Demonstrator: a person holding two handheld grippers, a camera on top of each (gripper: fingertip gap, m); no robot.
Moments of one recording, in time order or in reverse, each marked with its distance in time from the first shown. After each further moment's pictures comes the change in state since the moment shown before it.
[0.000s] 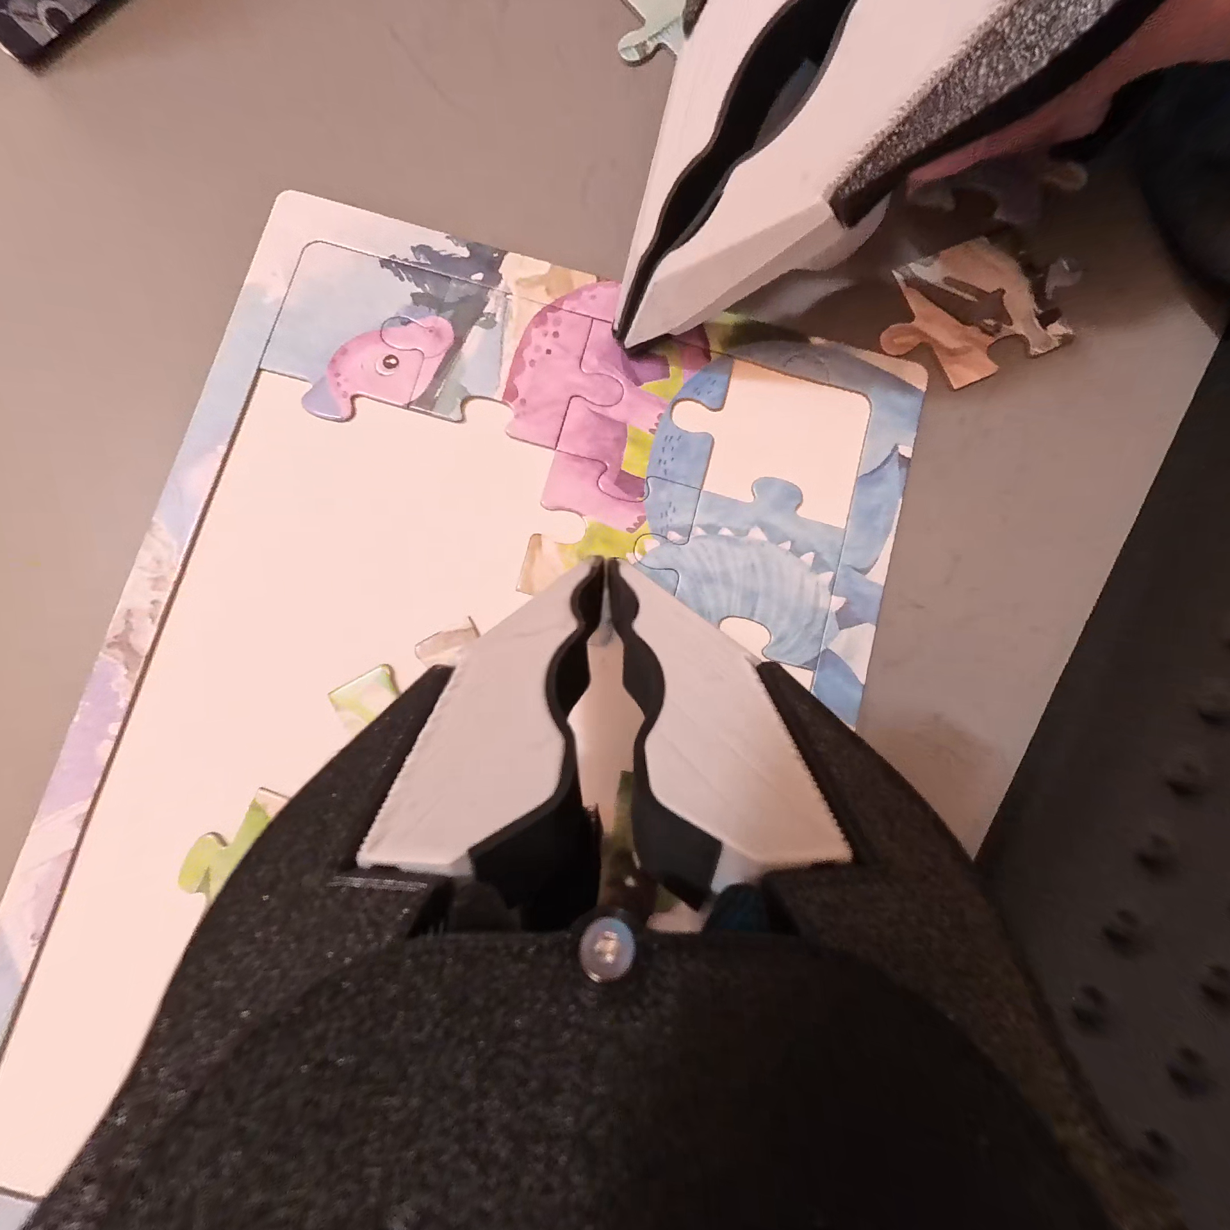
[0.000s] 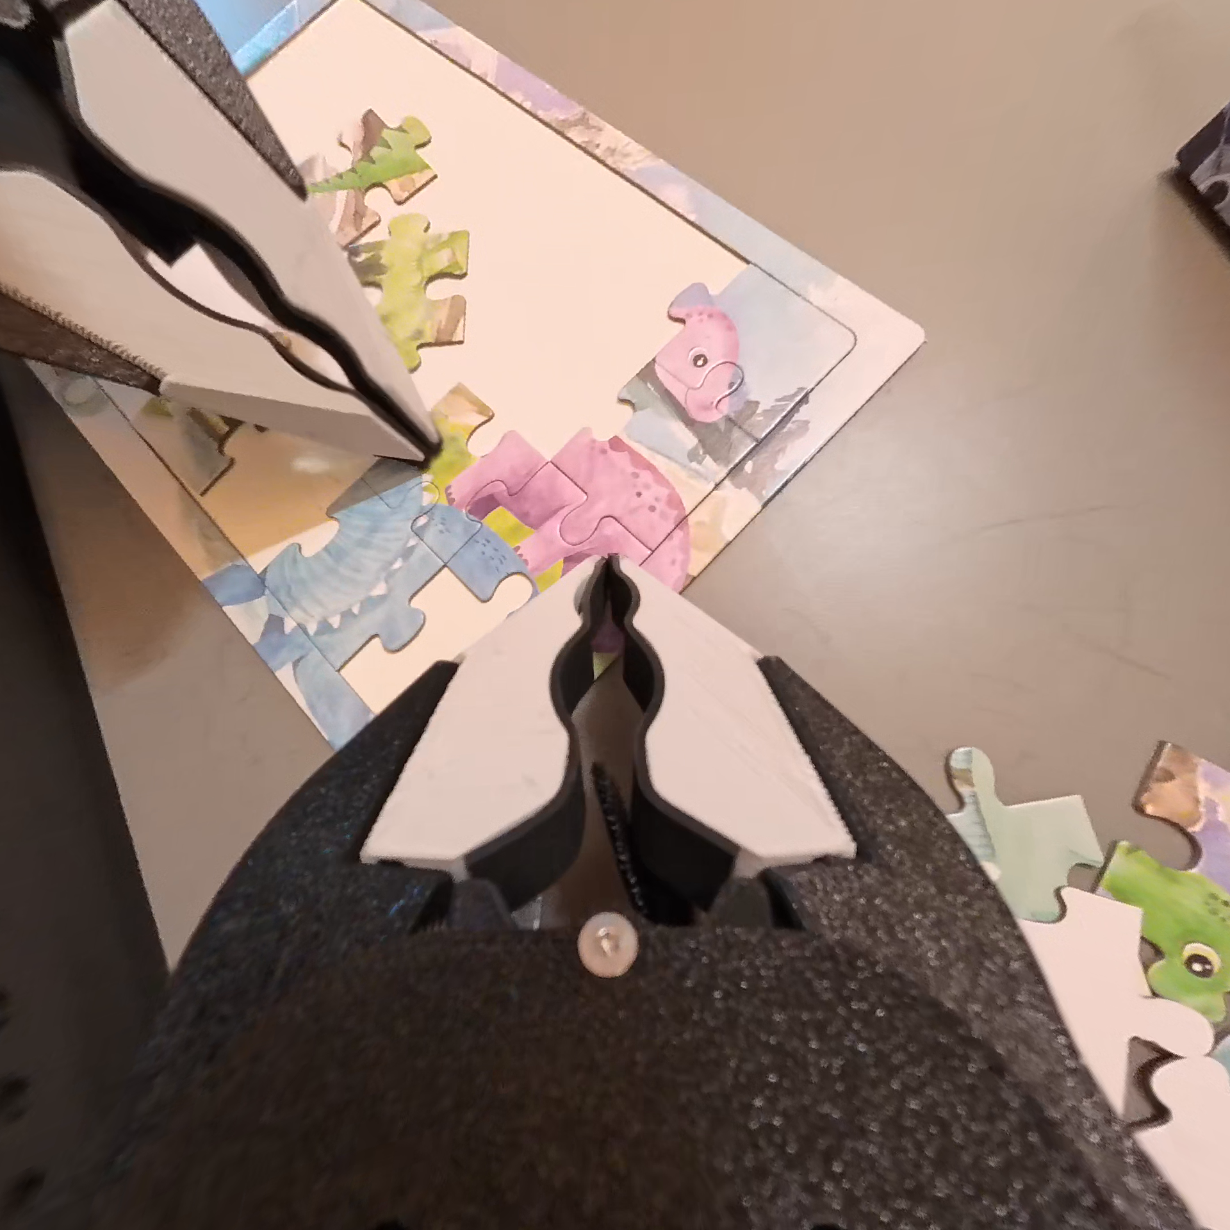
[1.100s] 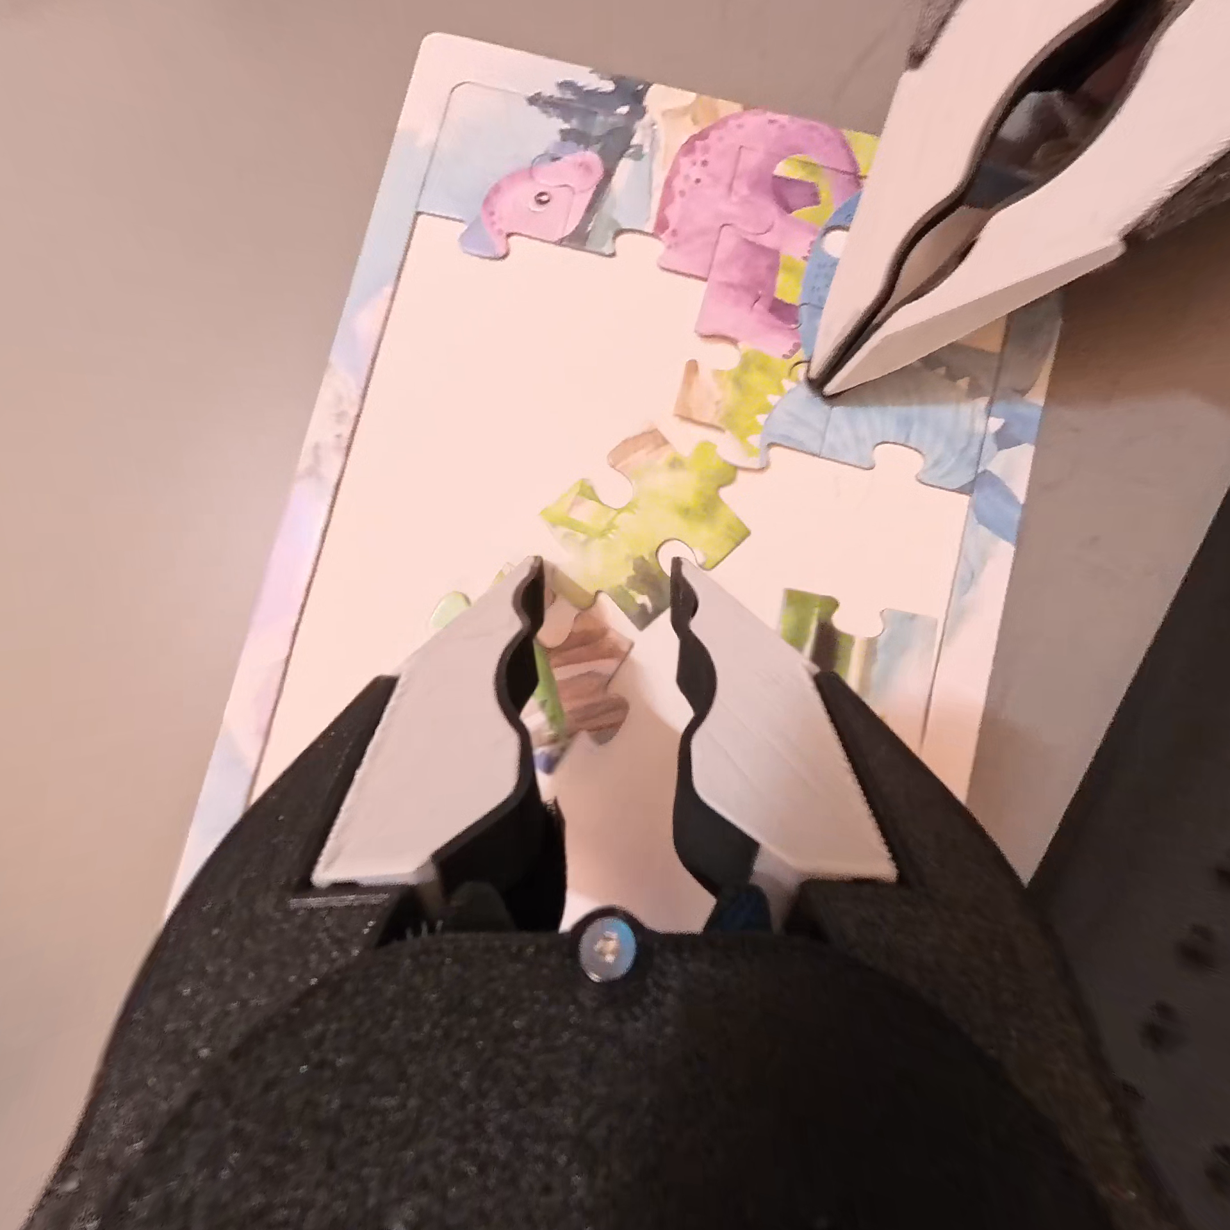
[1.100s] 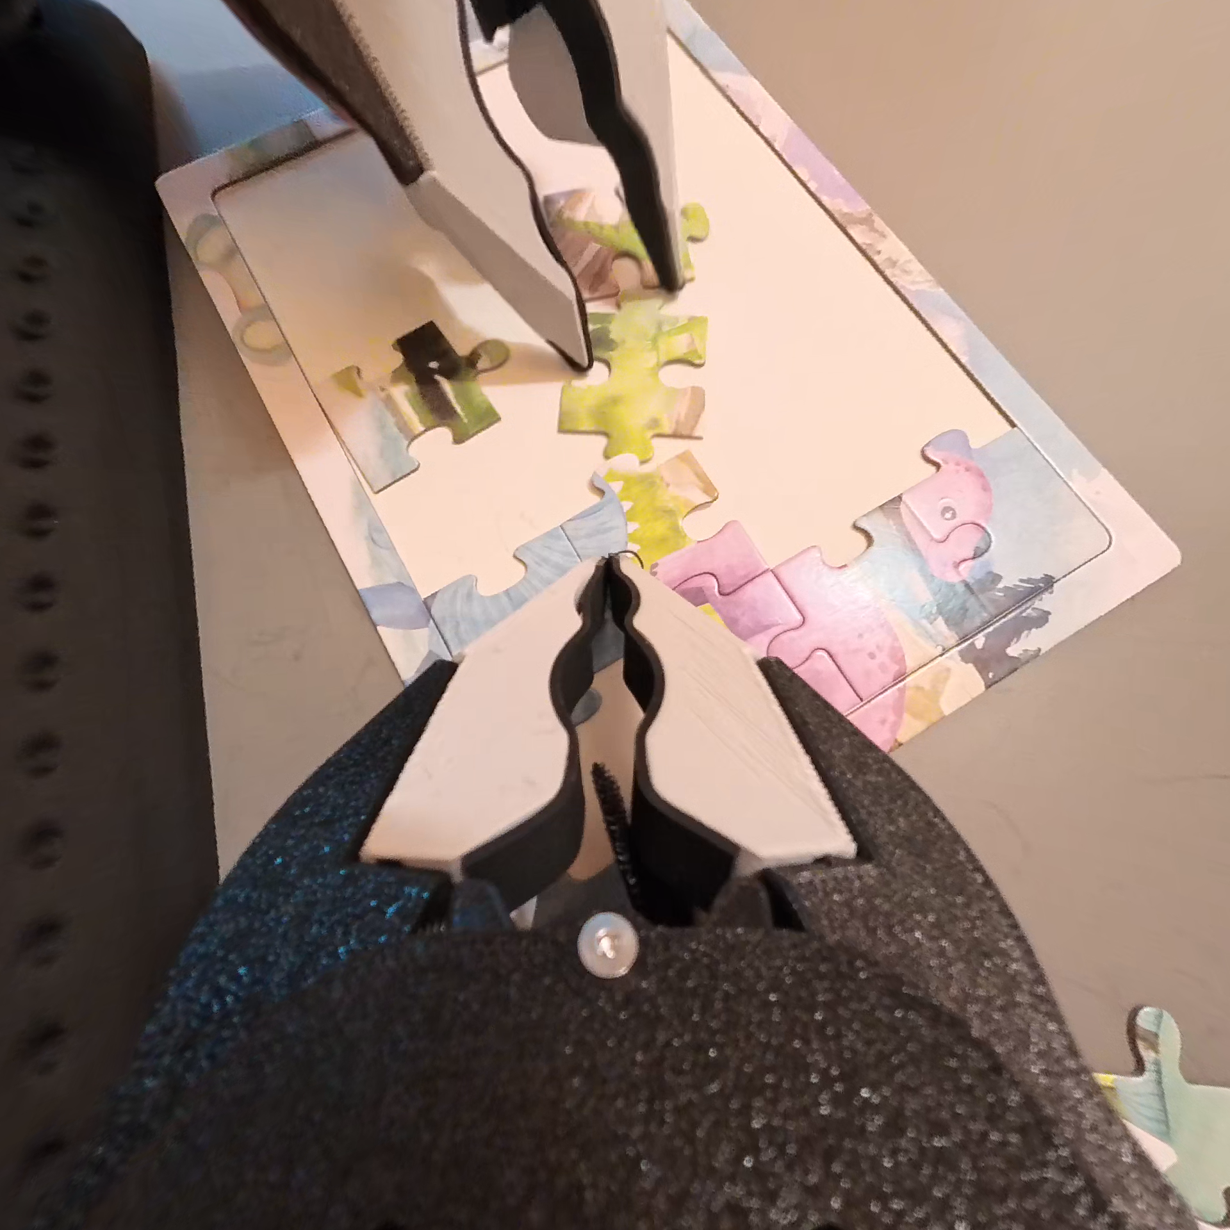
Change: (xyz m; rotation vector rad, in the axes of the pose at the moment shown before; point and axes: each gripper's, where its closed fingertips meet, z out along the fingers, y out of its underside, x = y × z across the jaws) left arm -0.049 0.039 -0.034 -0.046 -0.028 0.037; right arm -0.066 -0.012 0.023 0.005 -0.105 -0.254
